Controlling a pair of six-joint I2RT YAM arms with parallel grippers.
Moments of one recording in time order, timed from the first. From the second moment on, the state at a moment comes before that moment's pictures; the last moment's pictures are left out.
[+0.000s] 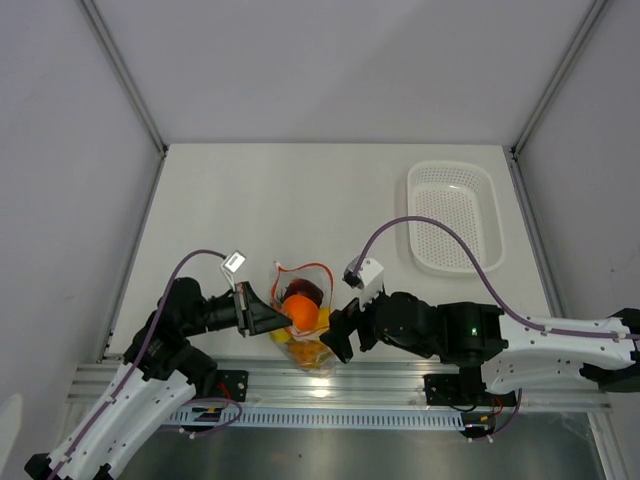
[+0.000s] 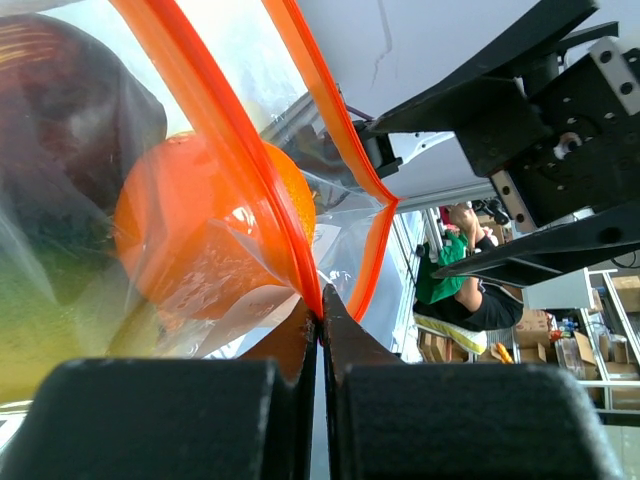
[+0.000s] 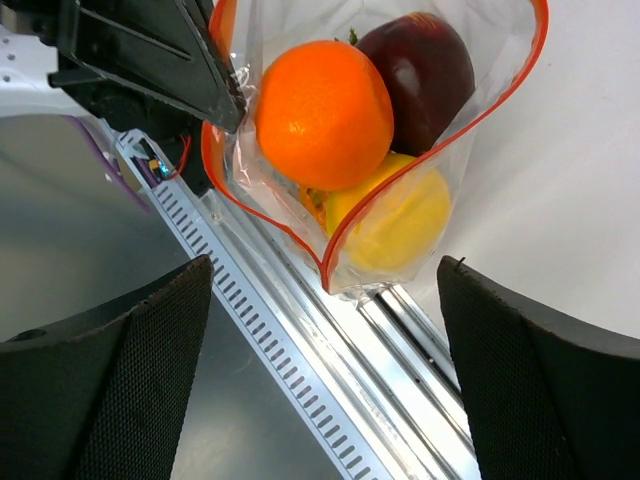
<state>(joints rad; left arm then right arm) -0.55 0.33 0.45 -0.37 0.69 -0.96 1.50 0.98 1.03 -0.55 0.41 0.54</state>
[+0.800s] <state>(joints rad) -0.55 0.29 0.50 -0.45 0.68 -0.96 1.46 1.11 1.02 -0.47 0.29 0.39</state>
